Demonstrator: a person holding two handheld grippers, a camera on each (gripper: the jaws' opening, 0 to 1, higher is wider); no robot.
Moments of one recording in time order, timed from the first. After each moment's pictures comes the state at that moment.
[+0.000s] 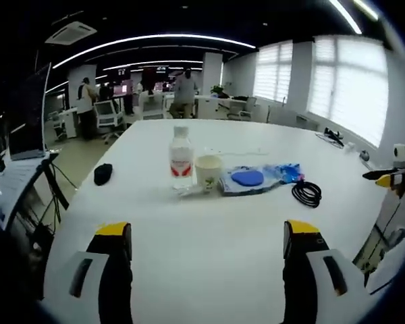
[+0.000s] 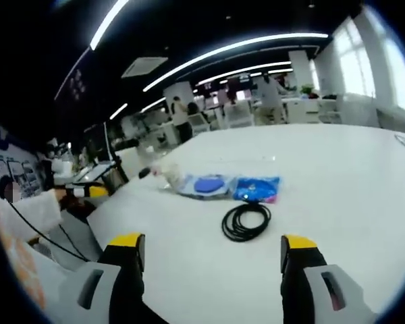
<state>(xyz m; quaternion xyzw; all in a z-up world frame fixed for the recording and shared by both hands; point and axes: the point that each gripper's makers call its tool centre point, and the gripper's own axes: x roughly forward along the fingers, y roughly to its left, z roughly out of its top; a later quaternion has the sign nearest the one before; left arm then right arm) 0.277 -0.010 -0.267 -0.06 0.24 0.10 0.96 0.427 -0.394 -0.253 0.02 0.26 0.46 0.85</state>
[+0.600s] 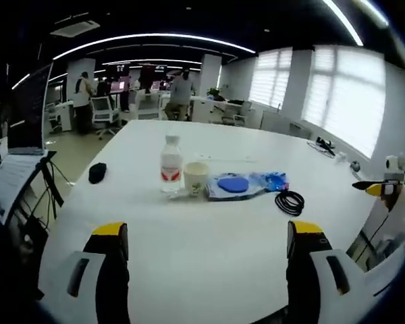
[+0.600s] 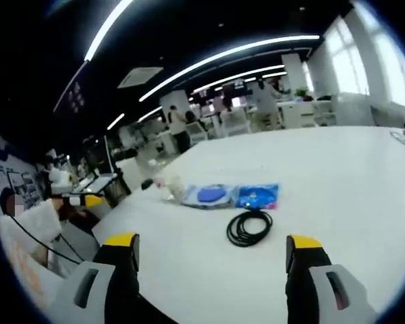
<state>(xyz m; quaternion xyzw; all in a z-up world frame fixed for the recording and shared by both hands) 0.273 -0.035 -0.238 -0.10 0.24 0.07 0.96 0.418 -0.397 -0.232 0.04 0.26 0.45 0.85</state>
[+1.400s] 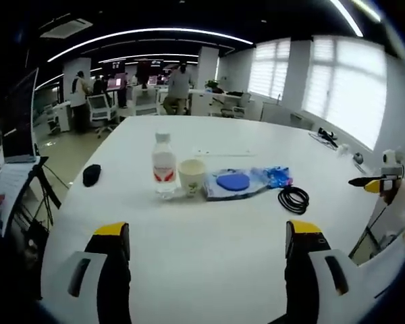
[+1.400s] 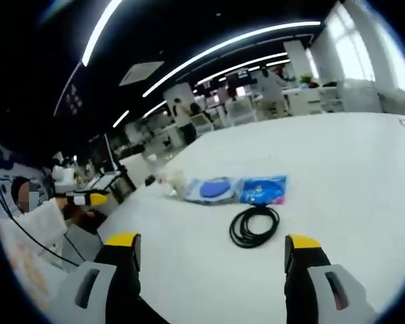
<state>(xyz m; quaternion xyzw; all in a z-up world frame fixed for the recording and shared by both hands) 0.306 -0.030 -0.250 -0.09 0.26 0.08 0.96 0.451 -0.378 -0.251 0.06 0.29 0.48 0.83</state>
